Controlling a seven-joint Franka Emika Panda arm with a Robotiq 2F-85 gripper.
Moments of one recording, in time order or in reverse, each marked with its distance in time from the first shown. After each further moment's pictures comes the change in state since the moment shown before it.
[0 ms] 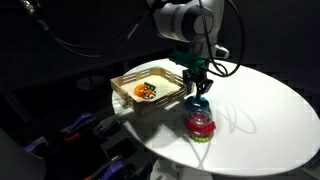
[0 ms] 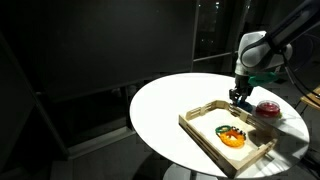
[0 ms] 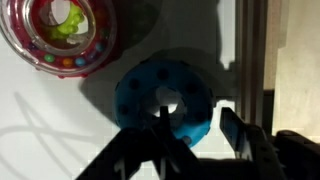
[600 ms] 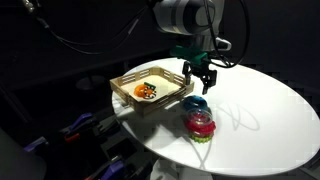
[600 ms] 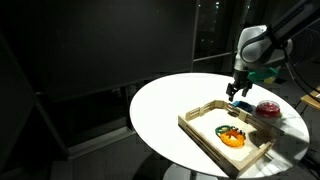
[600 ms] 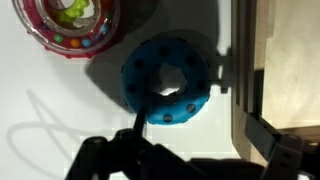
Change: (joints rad) arm 0.007 -0.029 0.000 0.014 -0.018 -0.012 0.000
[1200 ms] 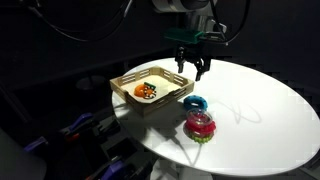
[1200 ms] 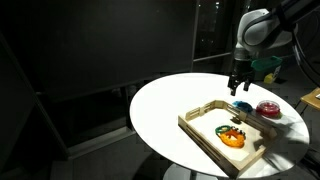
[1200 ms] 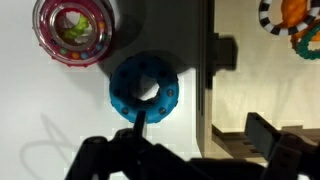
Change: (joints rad) arm 0.008 -0.116 0.037 -0.005 0.000 -0.178 -0.027
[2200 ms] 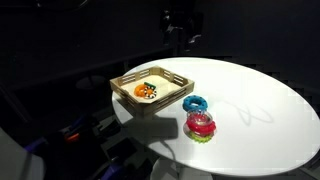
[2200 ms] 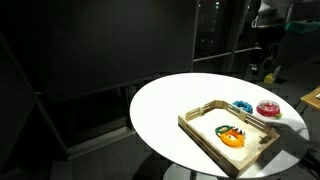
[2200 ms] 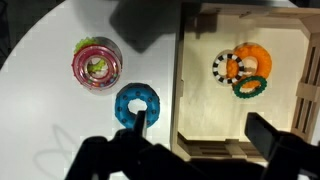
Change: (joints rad) arm 0.002 -0.350 0.022 -0.120 0.000 -0.255 -0.072
